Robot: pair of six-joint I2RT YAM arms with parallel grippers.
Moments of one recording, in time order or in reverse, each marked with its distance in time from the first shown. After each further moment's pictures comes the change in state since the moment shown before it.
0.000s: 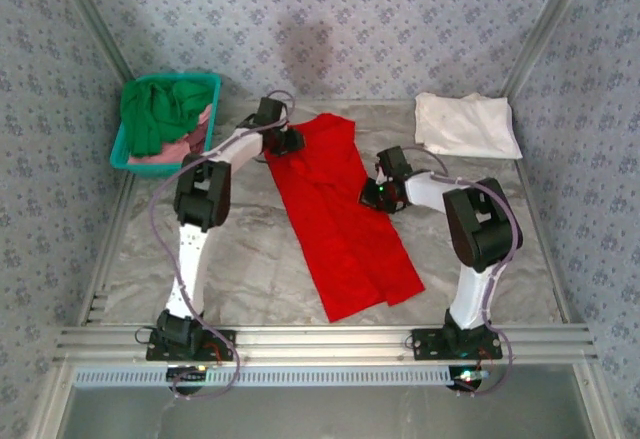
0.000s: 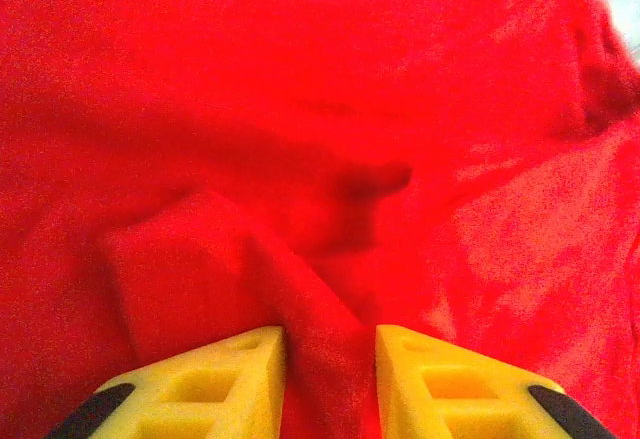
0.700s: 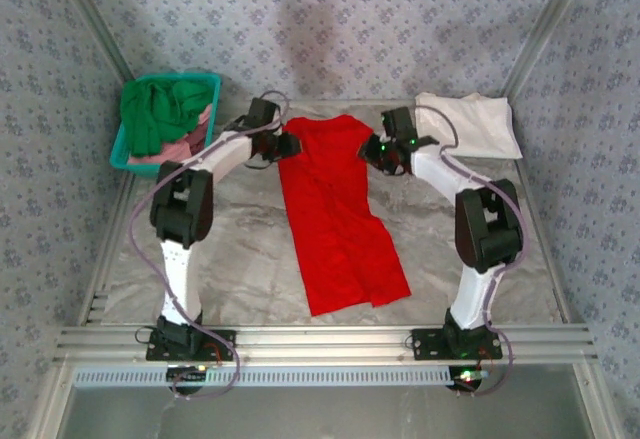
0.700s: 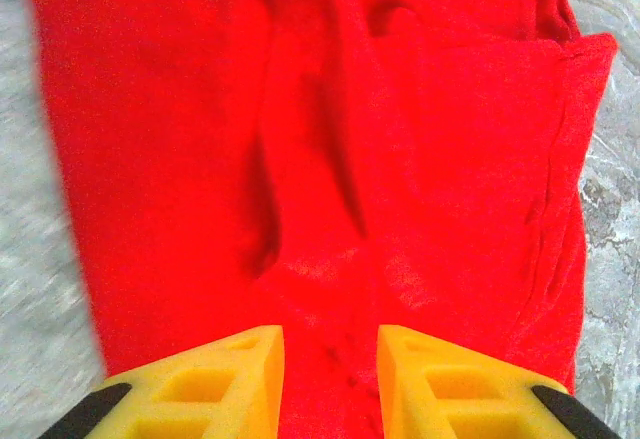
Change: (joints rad) left arm -0.003 -0.378 -0.433 0.042 0.005 -0.019; right arm -0.066 0.036 0.406 -0.146 0.095 0.014
